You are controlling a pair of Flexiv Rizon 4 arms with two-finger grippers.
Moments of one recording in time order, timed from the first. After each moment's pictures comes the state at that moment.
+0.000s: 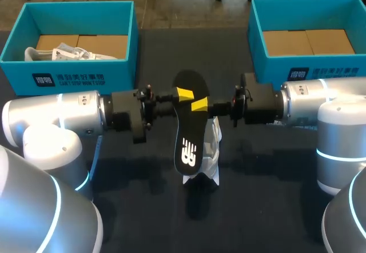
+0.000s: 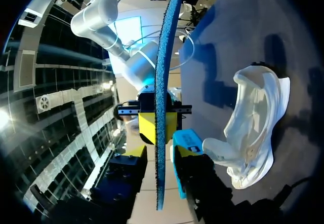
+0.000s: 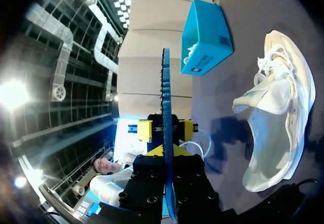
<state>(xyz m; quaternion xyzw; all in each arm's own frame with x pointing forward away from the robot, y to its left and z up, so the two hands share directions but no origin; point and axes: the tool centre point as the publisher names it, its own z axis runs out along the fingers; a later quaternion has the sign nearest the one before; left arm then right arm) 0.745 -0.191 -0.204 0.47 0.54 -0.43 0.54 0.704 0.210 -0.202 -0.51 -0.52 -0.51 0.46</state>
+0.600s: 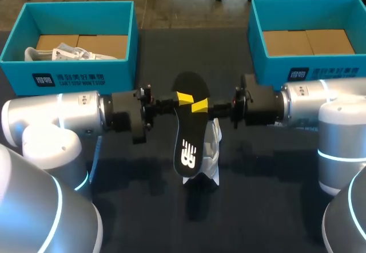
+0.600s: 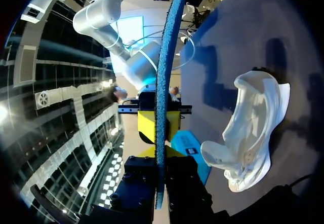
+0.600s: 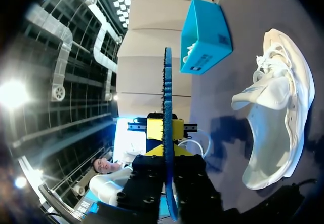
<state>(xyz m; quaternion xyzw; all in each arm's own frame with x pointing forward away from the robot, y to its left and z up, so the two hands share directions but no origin) 0.742 -0.191 -0.205 0.47 0.55 -0.44 0.53 0.699 0.209 -0.204 -0.51 -0.52 -0.50 0.46</state>
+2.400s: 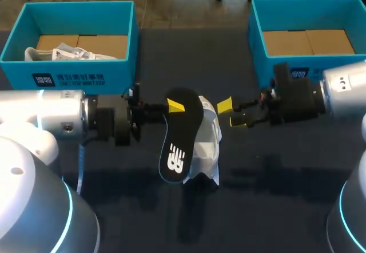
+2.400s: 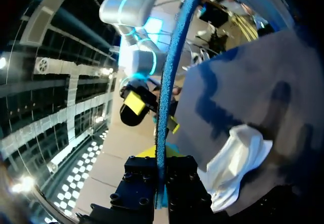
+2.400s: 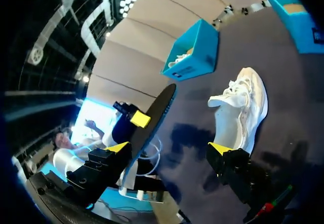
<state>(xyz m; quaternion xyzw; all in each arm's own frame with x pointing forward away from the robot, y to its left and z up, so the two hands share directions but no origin) 0.692 -0.173 -0.183 0.40 0.63 -0.52 0.42 0.666 0.142 -0.188 -0.50 -0.67 -0.48 0.28</state>
